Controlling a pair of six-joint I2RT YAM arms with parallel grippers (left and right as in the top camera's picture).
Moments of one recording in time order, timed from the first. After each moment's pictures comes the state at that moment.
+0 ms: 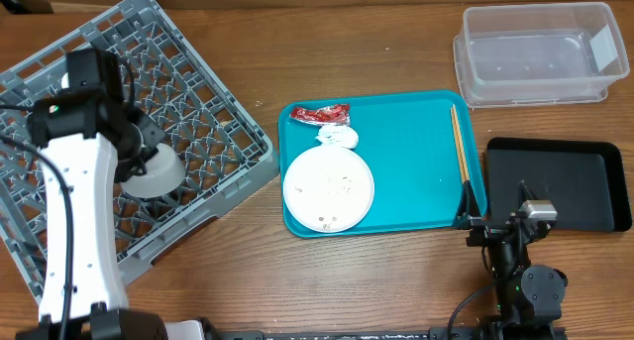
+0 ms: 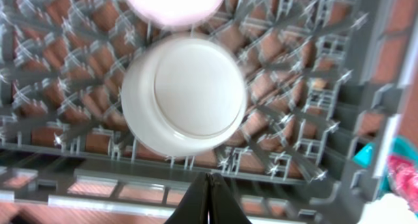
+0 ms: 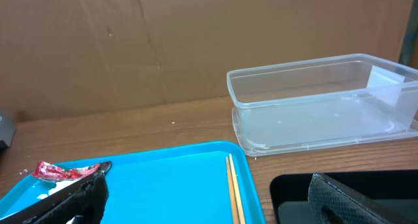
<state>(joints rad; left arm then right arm) 0.21 1.52 1.52 -1.25 -0.11 -0.64 0.03 0.01 0.02 -0.03 0.01 0.15</state>
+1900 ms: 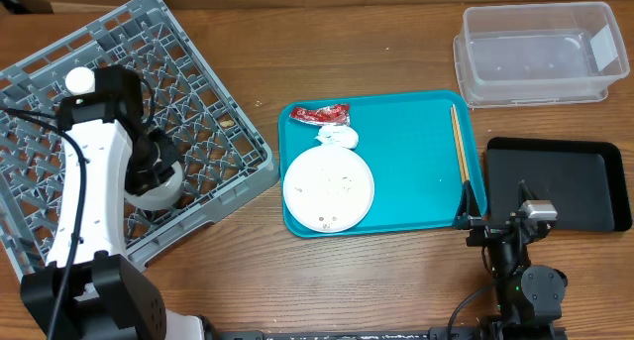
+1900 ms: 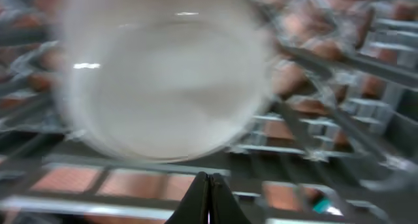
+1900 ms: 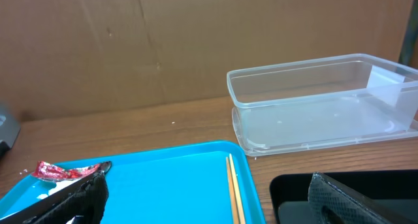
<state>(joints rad) 0.19 1.64 1.41 -1.29 -0.02 -0.51 0.03 0.01 0.02 -0.03 0.01 0.15</state>
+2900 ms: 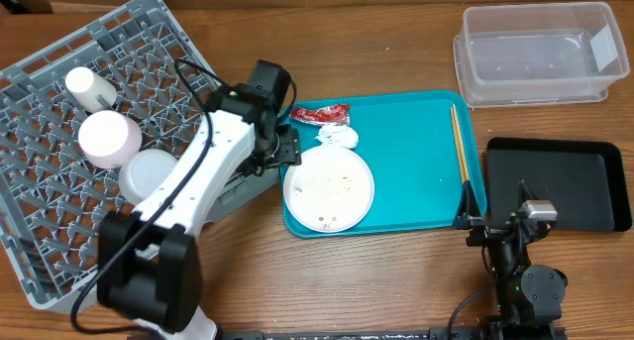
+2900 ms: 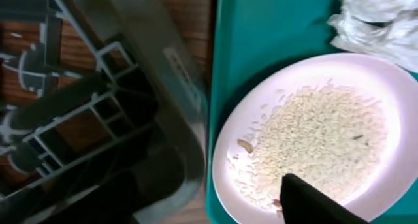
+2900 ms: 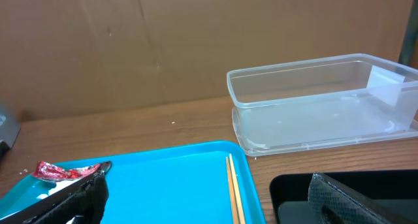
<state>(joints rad) -0.34 1.79 1.41 -1.06 0.01 -0.49 0.03 0.01 0.02 -0.03 0.01 0.15</state>
